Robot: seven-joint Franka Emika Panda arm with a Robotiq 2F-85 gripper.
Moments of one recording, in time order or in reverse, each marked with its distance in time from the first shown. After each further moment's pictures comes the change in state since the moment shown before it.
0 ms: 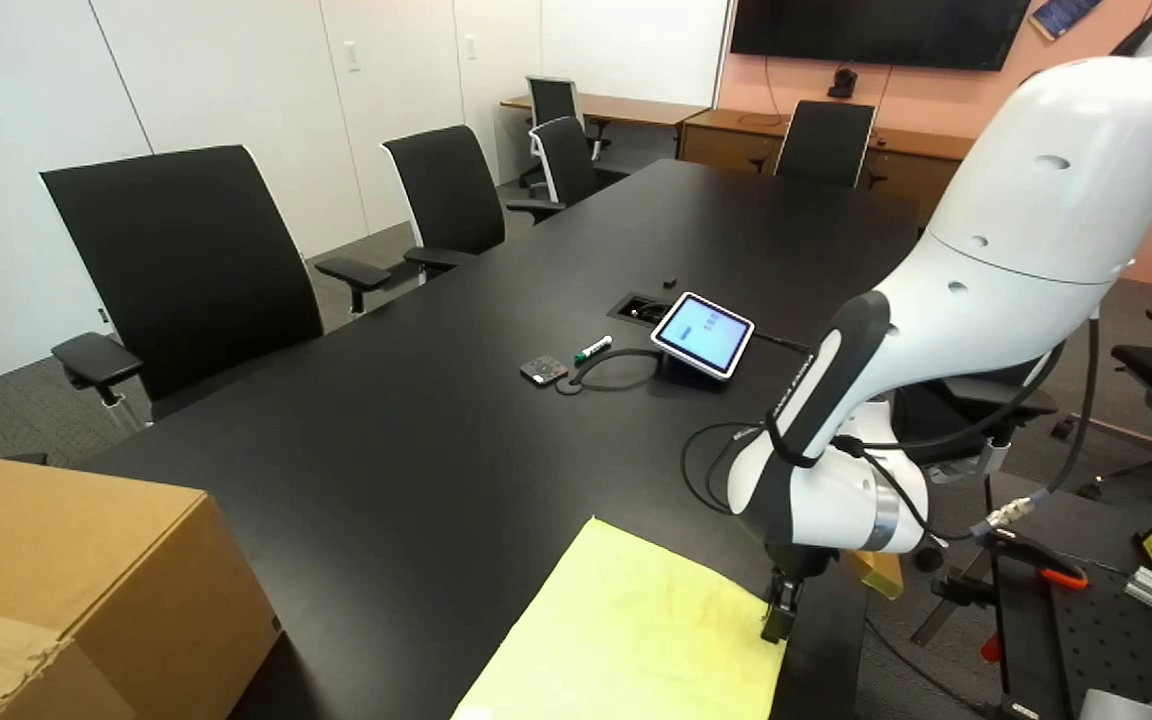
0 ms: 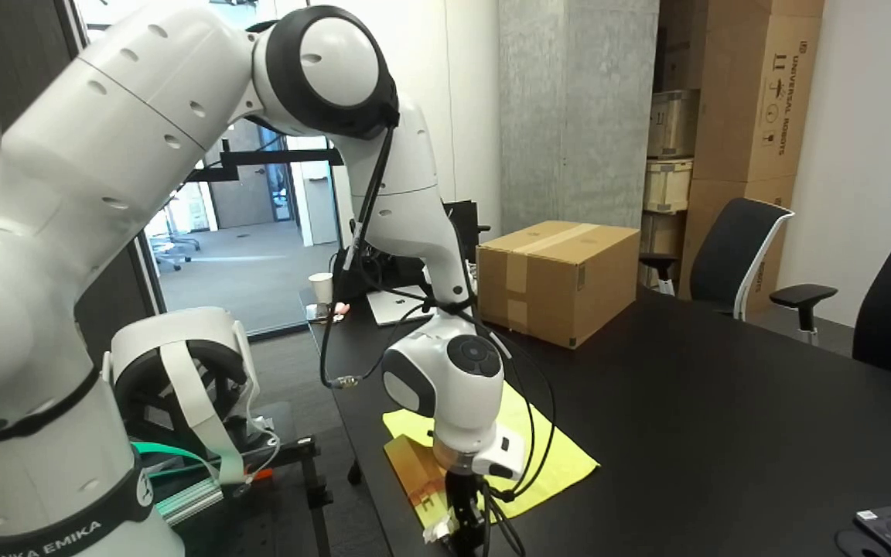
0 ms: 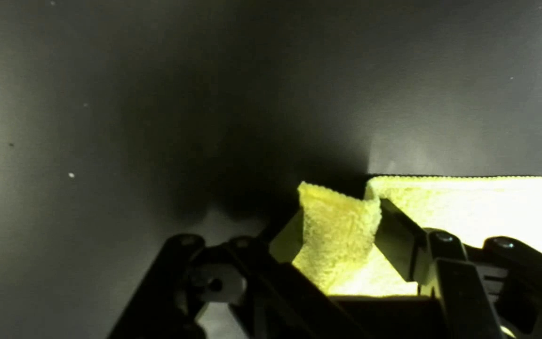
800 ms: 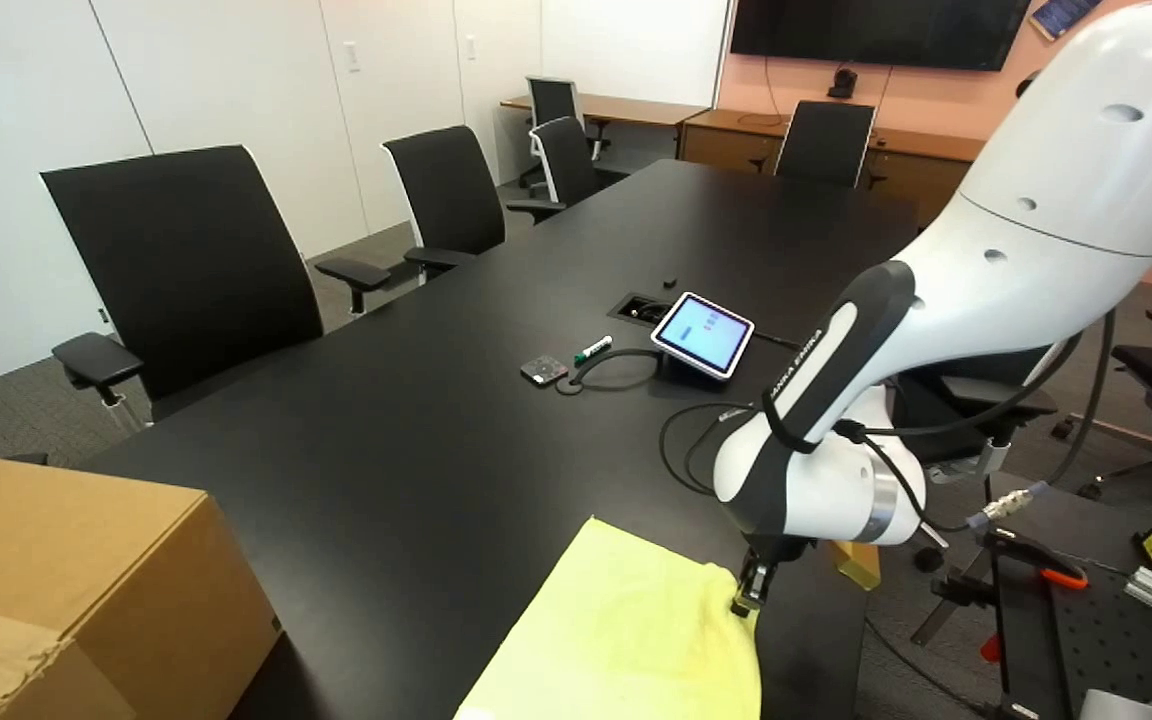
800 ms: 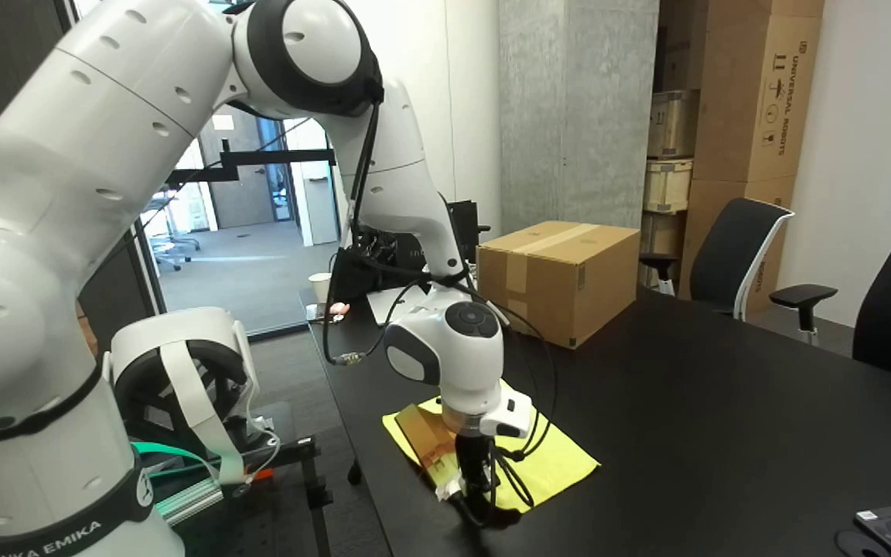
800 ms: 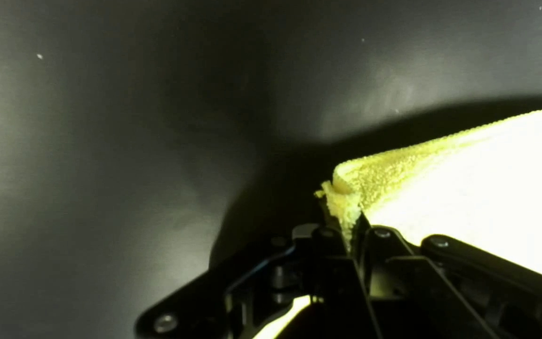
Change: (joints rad) arm 0.051 -0.072 -0.001 0.010 0.000 0.041 0.061
